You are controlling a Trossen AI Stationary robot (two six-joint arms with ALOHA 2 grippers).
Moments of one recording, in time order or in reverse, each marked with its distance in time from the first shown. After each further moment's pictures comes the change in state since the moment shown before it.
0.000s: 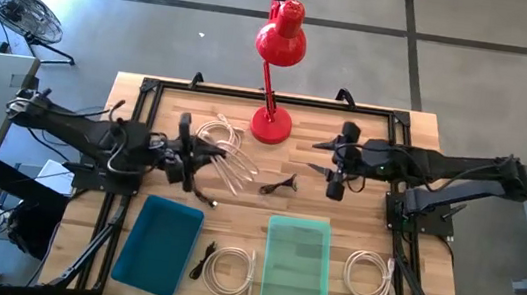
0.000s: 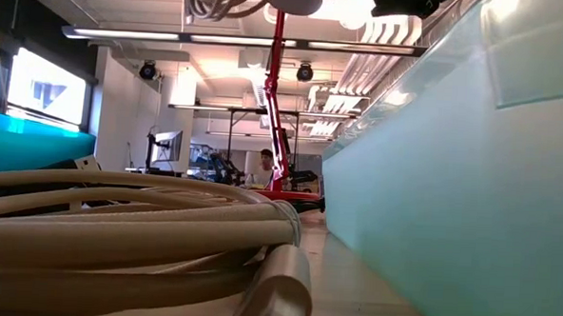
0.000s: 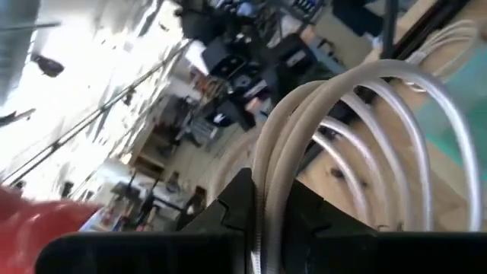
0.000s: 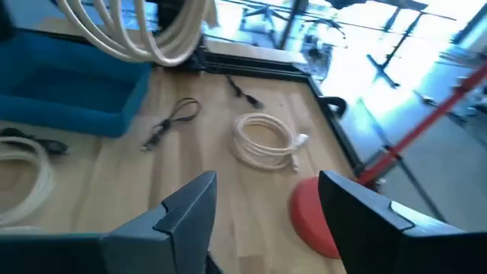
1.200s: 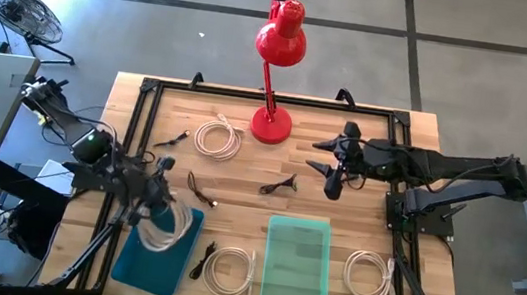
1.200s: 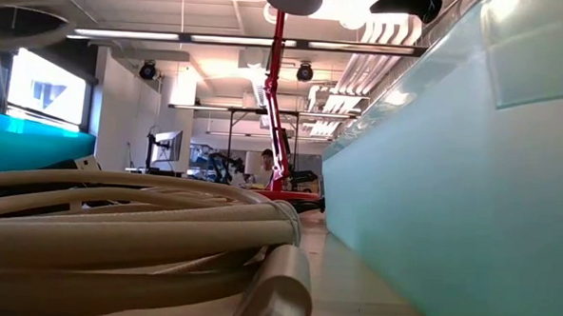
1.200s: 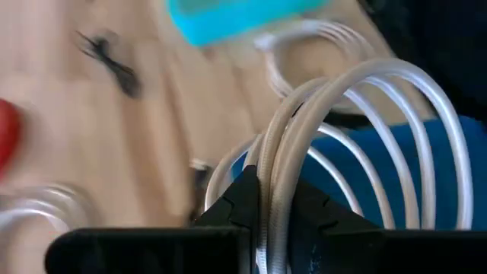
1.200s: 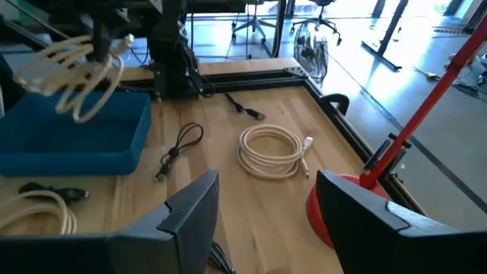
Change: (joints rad) left arm -0.362 -0.006 0.119 -0.988 0.199 -1.167; right arm 0.002 0.002 -0.002 0.037 0.004 0.179
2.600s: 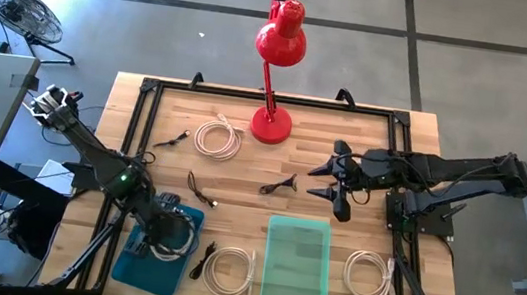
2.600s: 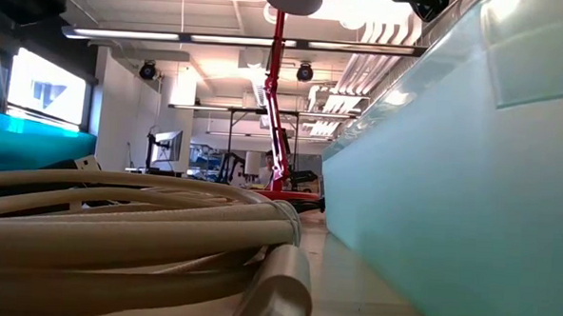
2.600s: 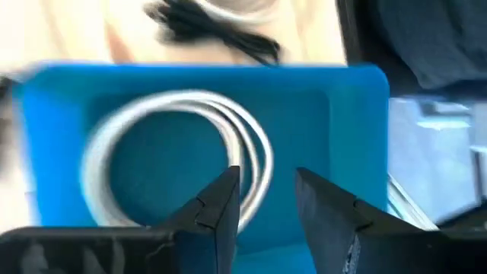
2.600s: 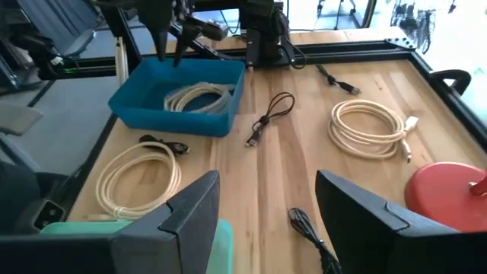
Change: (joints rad) left arm -0.013 0.338 0.047 0.028 0.331 -0.264; right arm 0.081 0.001 0.000 -0.058 -0.222 0.050
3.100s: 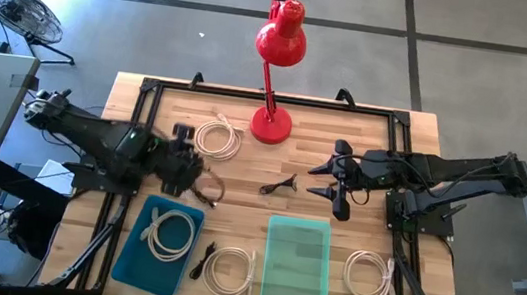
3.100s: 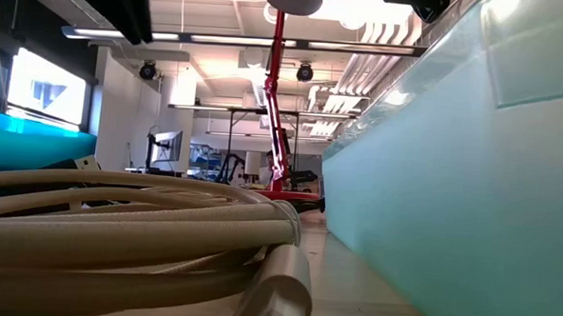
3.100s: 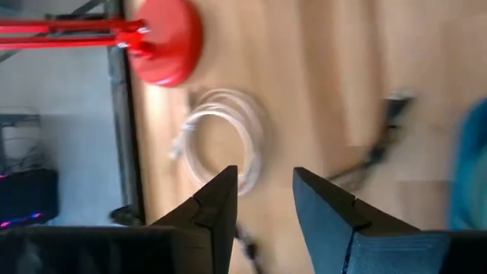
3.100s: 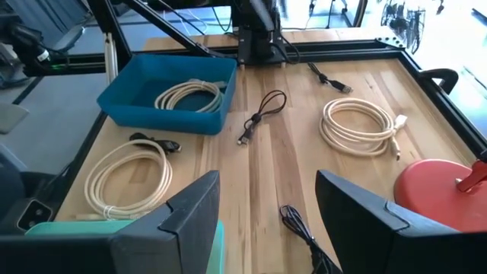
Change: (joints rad) left arm 0.364 -0.001 0.235 -0.363 -0.663 0.478; right arm 0.004 0.000 0.000 -0.015 0.025 -0.001
